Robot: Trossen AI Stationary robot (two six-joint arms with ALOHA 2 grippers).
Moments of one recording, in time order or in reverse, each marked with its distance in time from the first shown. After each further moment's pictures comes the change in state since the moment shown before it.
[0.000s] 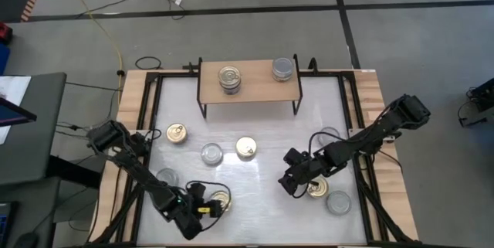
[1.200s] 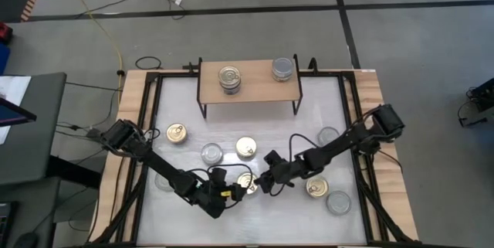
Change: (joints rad) left arm 0.201 0.058 -0.001 0.302 -0.149 0.393; right arm -0.085 0.316 0.042 0.505 0.002 0.074
